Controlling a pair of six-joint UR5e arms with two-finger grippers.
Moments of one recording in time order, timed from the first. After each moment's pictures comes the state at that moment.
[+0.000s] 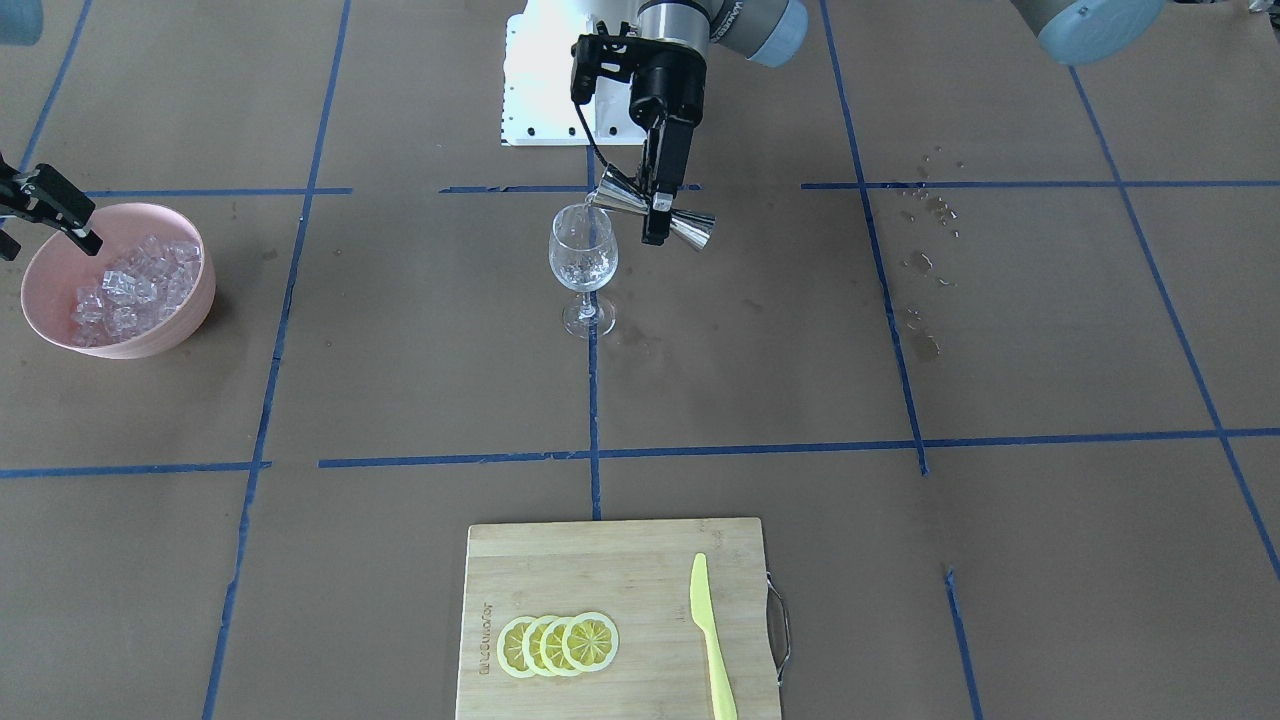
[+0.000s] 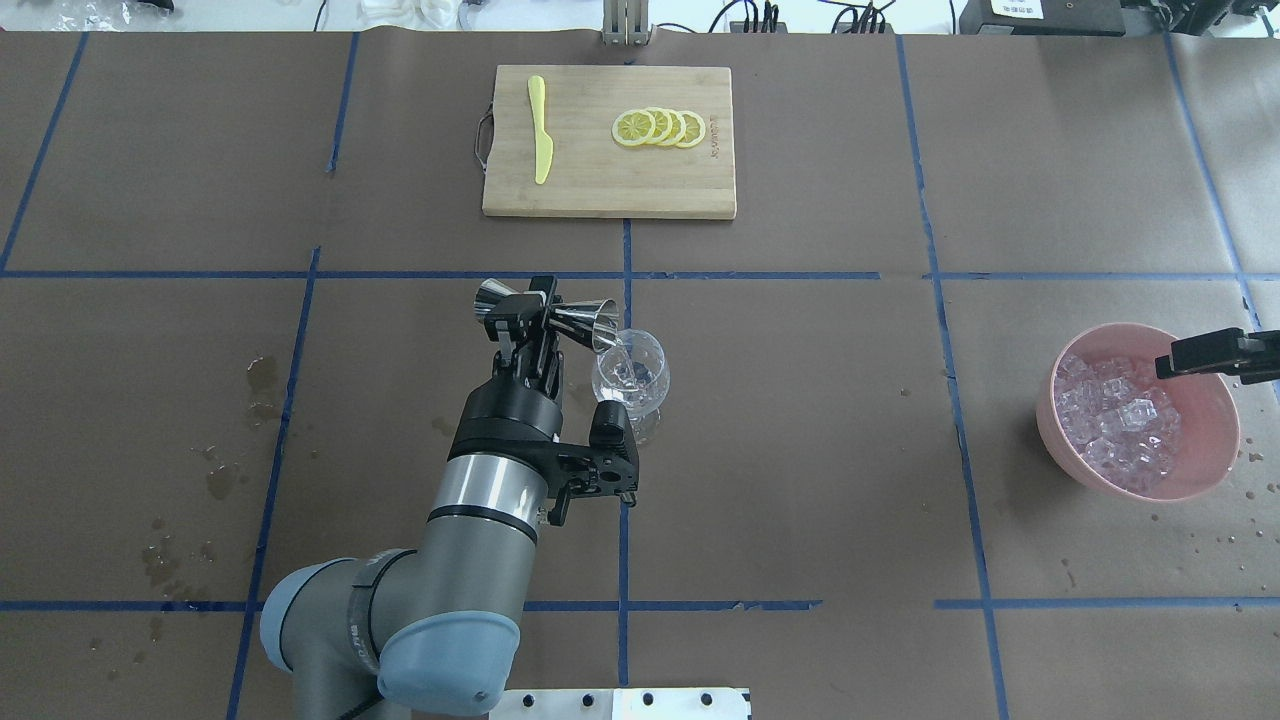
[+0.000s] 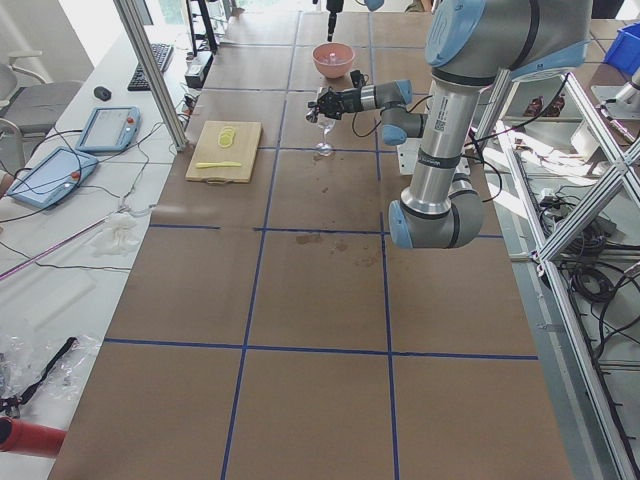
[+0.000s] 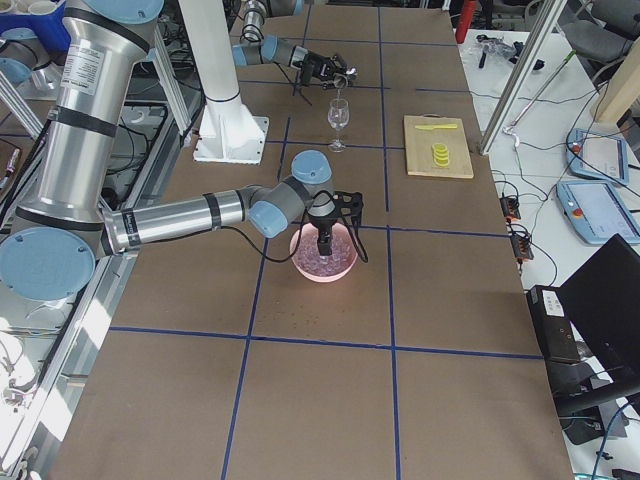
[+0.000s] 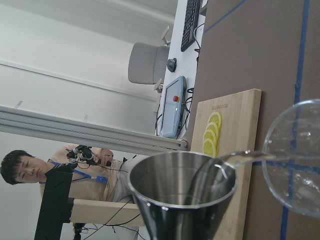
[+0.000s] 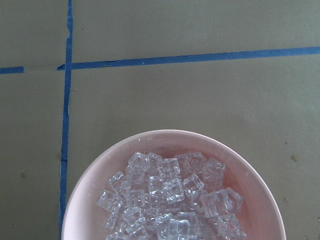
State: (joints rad) left arm -0.15 -2.11 -1.82 -2.10 -0.43 0.39; right arm 1.05 -1.84 2.02 -1.07 2.19 0.85
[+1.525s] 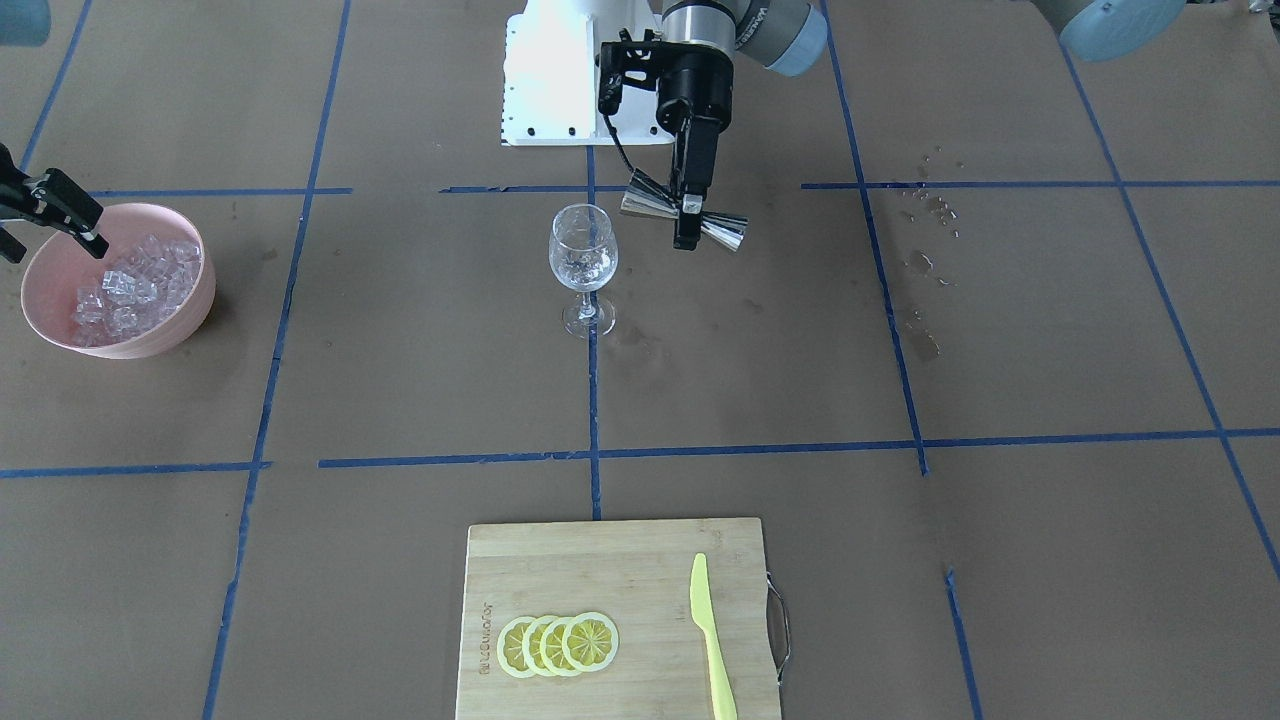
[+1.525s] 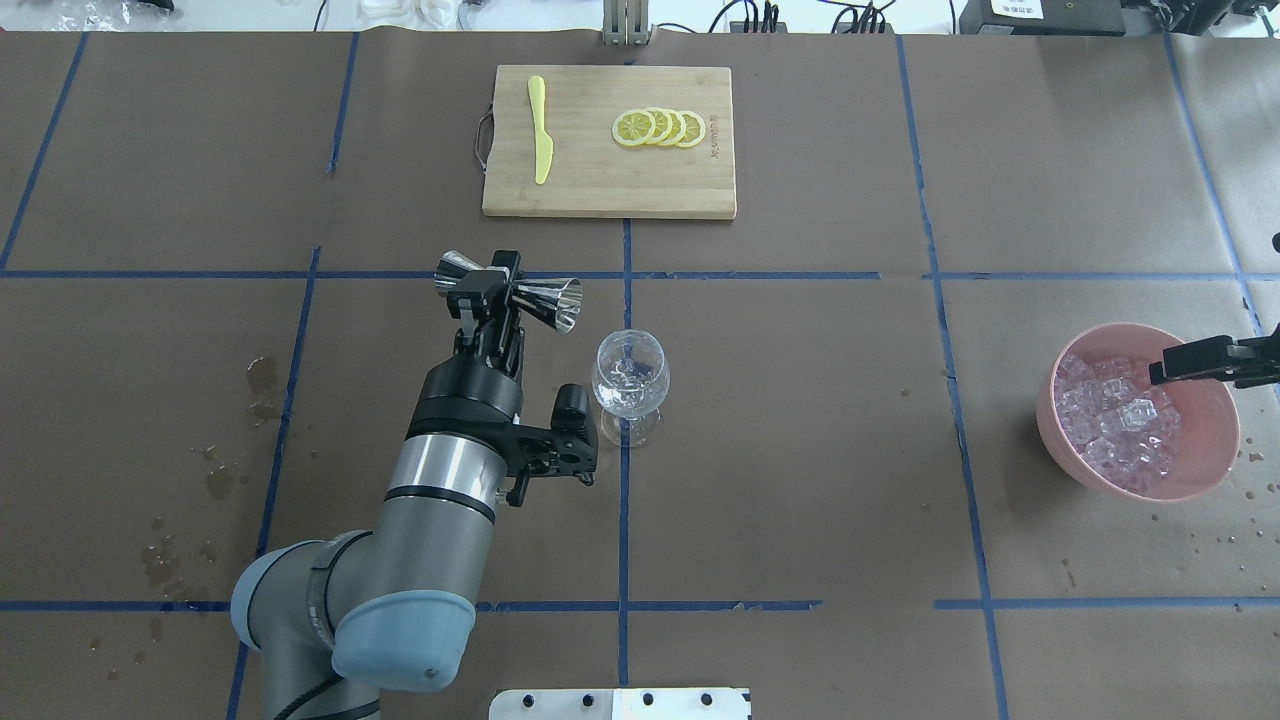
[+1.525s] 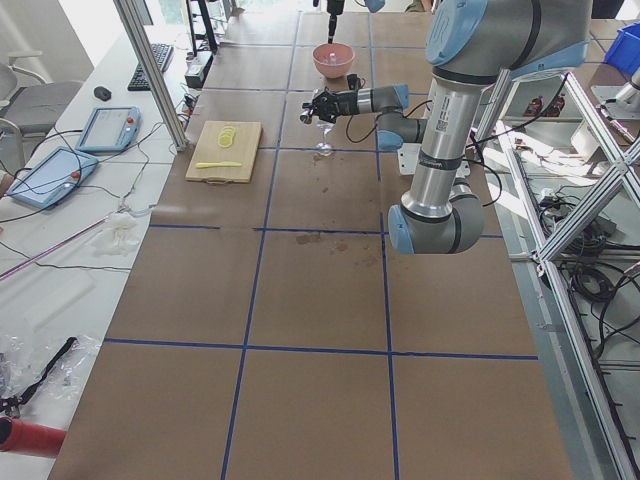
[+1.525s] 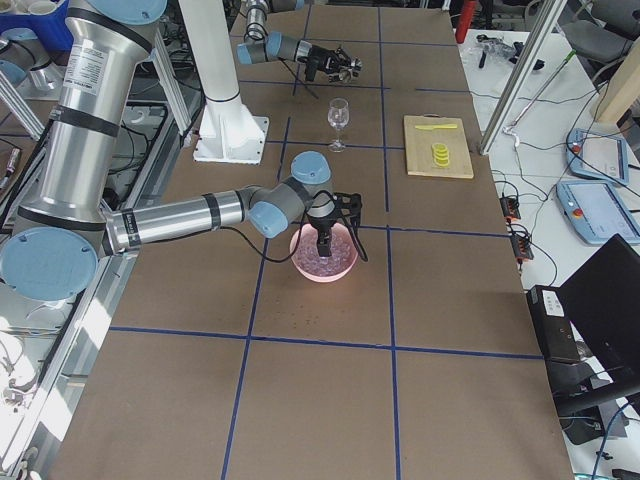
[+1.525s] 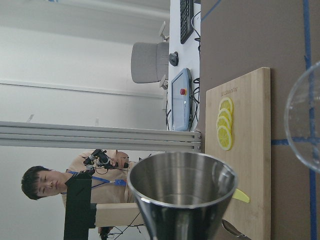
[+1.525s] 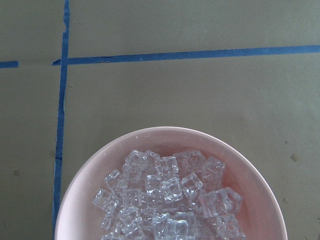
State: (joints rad) left arm -0.18 -2.03 -1.83 -2.23 -0.41 0.50; right arm 1.02 -1.85 2.01 -1.07 2.16 0.85
